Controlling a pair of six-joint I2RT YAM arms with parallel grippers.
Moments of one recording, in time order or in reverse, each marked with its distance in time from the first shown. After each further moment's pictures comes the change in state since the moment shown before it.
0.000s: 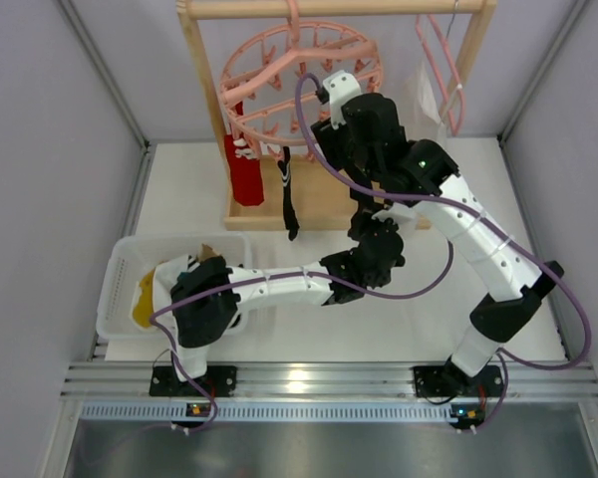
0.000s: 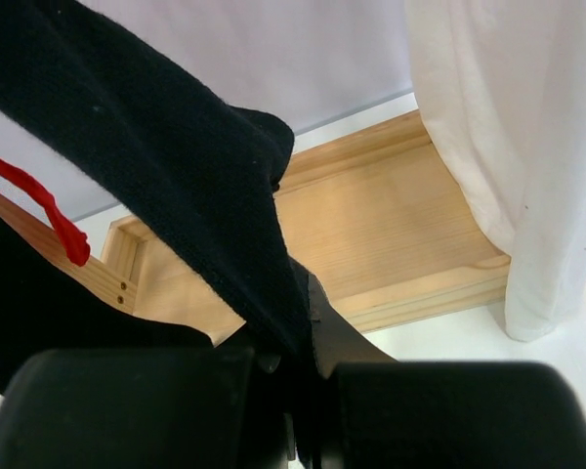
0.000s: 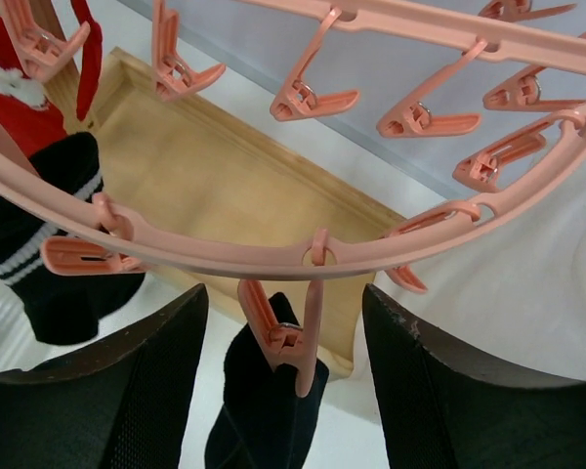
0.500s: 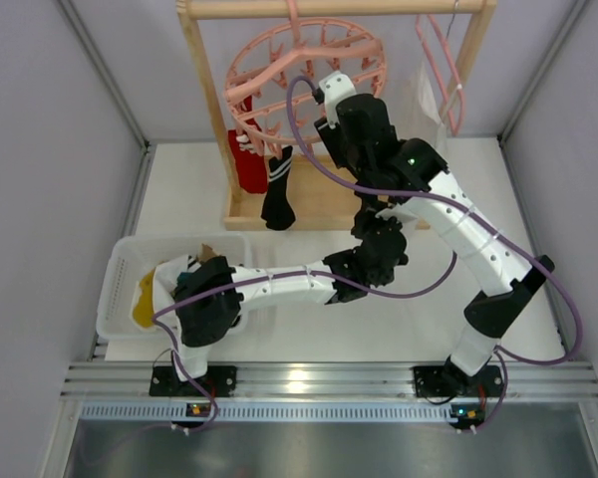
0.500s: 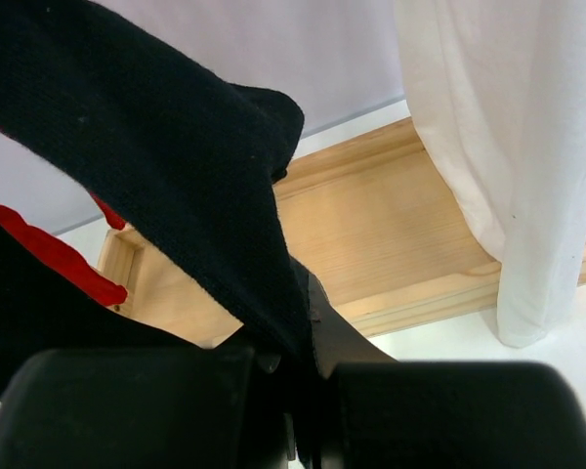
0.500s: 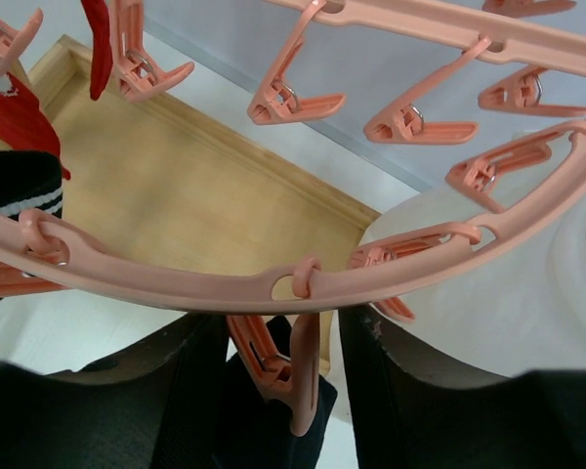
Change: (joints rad) left arm -0.001 0.019 0.035 0.001 0.010 0.015; right arm -0.008 0.045 -0.001 0.021 0.071 -0.034
